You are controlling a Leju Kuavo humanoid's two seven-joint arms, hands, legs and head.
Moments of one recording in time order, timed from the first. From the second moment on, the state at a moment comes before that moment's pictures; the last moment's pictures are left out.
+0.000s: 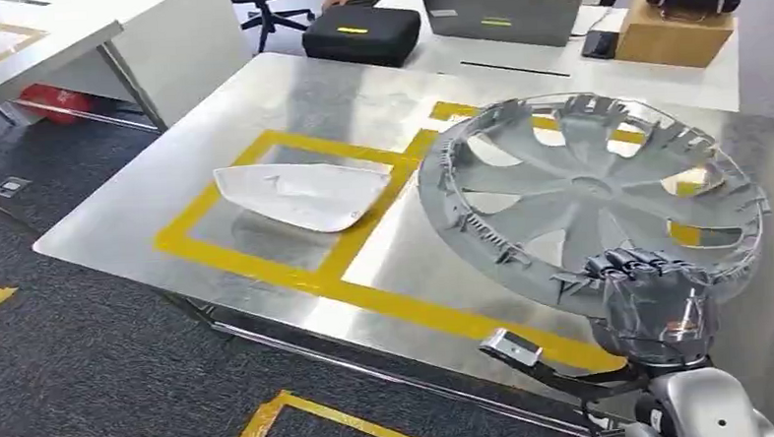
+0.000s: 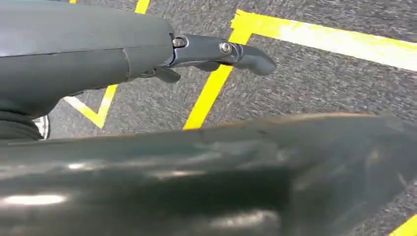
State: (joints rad) left arm -0.11 -0.15 1.23 -0.28 -1.24 0.11 0.01; right arm 0.07 -0.08 0.32 -1.99 1.57 -0.26 0.07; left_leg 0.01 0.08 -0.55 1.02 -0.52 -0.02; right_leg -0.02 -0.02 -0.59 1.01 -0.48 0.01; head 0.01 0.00
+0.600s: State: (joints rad) left arm -0.11 -0.15 1.23 -0.28 -1.24 0.11 0.01; right arm 0.07 -0.08 0.32 -1.99 1.57 -0.25 0.06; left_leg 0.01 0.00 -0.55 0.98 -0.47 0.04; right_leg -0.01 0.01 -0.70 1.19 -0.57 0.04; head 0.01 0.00
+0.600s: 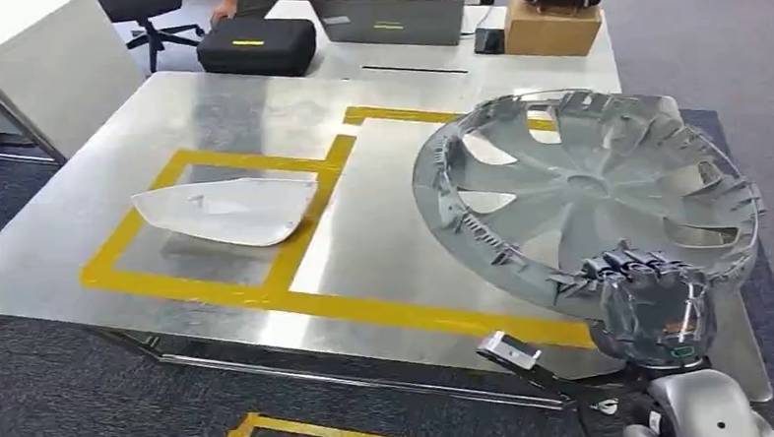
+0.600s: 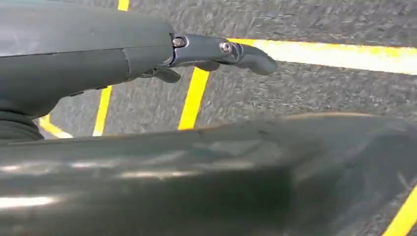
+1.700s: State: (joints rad) left arm -0.11 -0.15 1.23 -0.28 -1.23 0.11 0.03; right arm 0.07 -0.10 0.31 -1.98 1.57 -0.22 0.07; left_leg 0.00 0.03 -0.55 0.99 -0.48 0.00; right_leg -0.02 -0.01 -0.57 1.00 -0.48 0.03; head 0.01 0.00
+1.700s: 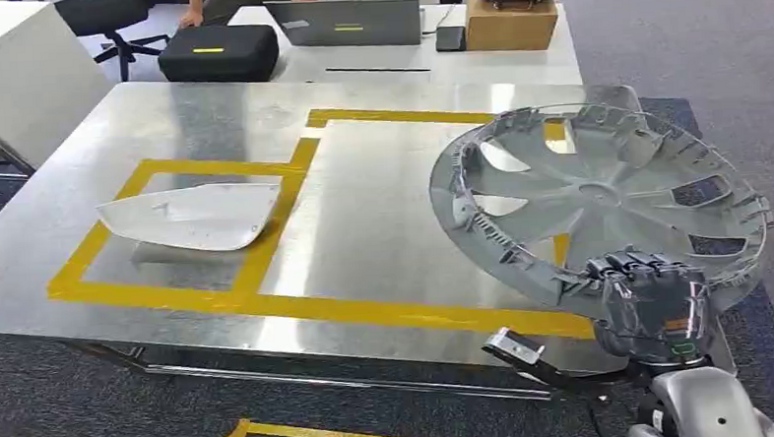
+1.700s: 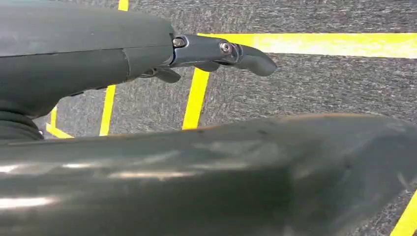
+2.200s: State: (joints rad) left arm -0.11 -0.14 1.23 -0.28 -1.24 0.11 0.03; right arm 0.03 -0.09 0.23 -1.88 1.46 -0.18 -0.04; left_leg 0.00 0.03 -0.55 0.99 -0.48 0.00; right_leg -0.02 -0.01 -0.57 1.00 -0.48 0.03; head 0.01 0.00
